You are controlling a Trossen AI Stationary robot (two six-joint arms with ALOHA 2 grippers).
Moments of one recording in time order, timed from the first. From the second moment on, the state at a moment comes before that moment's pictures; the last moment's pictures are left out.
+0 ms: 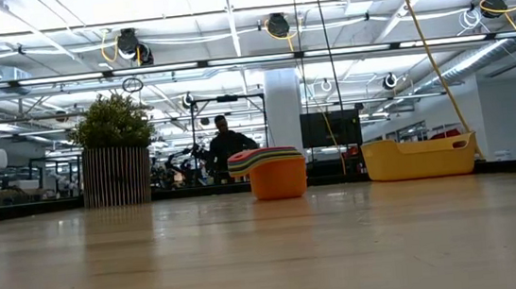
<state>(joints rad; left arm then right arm) -0.48 1.90 1.53 0.42 -0.46 -0.58 0.02 1.04 1.34 -0.91 -0.71 0.50</state>
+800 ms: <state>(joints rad) -0.46 1.90 1.53 0.42 -0.50 -0.70 0.02 1.04 1.34 -0.87 -0.71 0.50</state>
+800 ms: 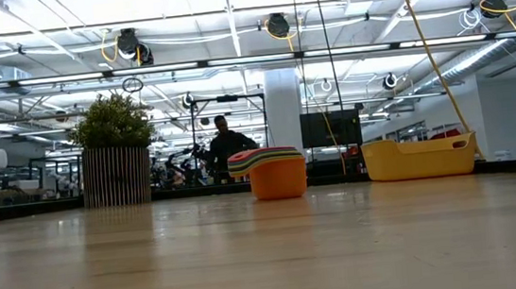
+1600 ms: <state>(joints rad) -0.47 1.64 1.53 -0.22 -0.71 -0.84 0.00 1.05 1.34 -0.87 -0.73 0.61</state>
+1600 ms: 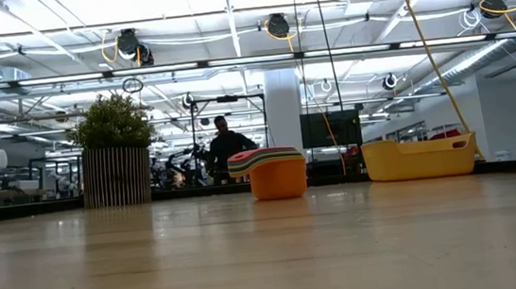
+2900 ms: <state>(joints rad) -0.63 1.64 1.48 -0.95 -0.49 -1.62 -0.41 1.59 1.51 -0.65 -1.24 0.45</state>
